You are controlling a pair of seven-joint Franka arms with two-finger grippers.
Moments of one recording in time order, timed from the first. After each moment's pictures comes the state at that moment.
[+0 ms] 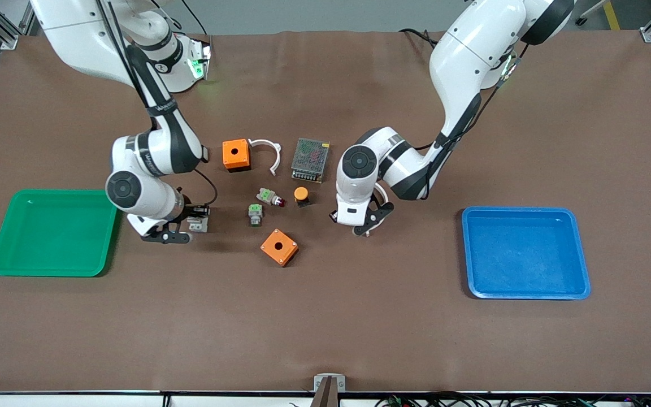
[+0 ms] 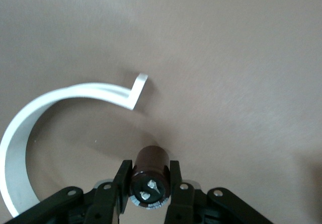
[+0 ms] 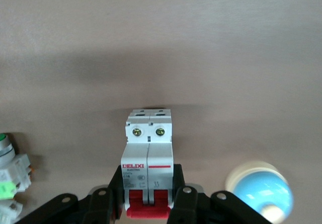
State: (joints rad) left arm -0.48 0.76 -0.27 -1.57 0.22 2.32 -1.50; right arm 0.29 0.39 -0.08 -2.01 0.12 2.22 0.23
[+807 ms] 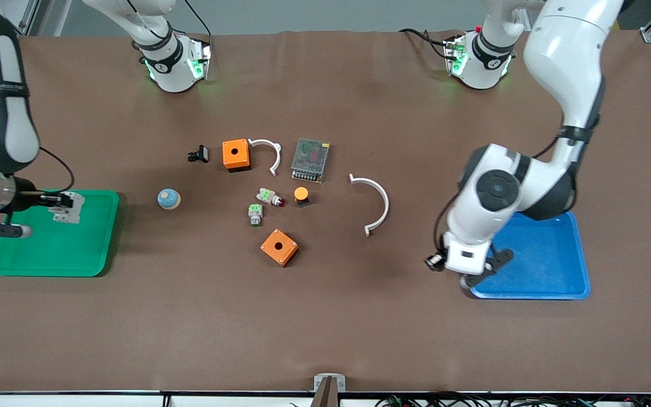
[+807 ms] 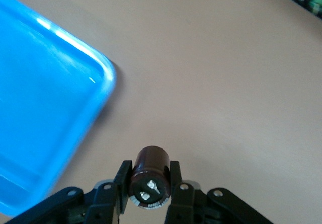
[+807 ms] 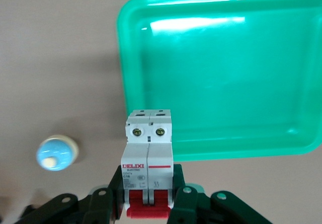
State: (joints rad) left arm -0.09 0.59 -0.27 -1.55 0.26 2.23 -0.95; right arm -0.21 0.28 -0.09 -1.84 -0.03 1.95 -0.22
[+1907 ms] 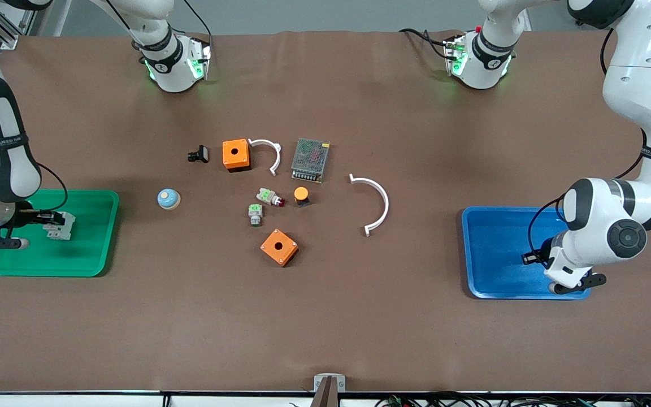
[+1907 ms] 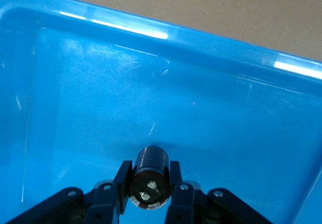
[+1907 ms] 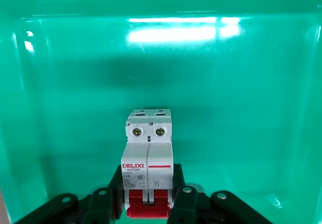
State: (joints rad) left arm 0.26 0.69 -0.27 -1.64 0.26 2.21 -0.34; right arm -0.35 0.53 -0.09 -1.84 -0.03 2.26 -0.37
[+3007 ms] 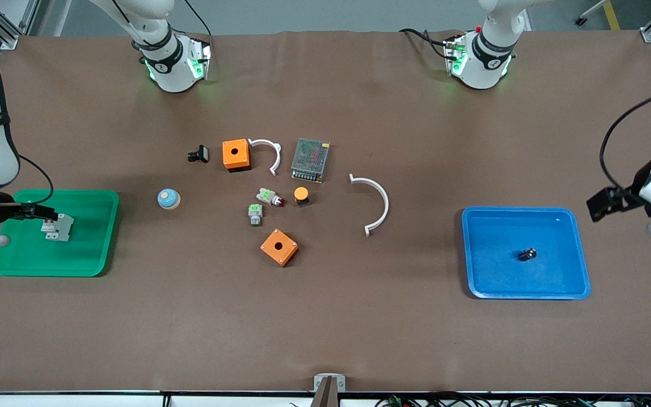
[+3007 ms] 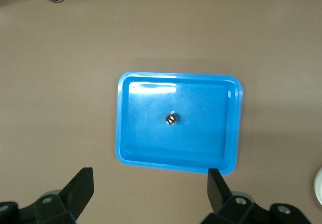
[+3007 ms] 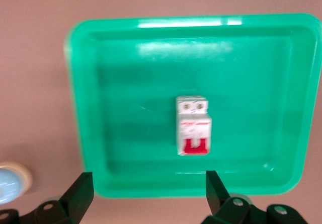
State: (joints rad) left arm 0.26 0.18 -0.34 -1.46 0.19 1.73 -0.10; right arm -0.29 0.35 -0.06 -1.82 -0.03 2.05 -0.29
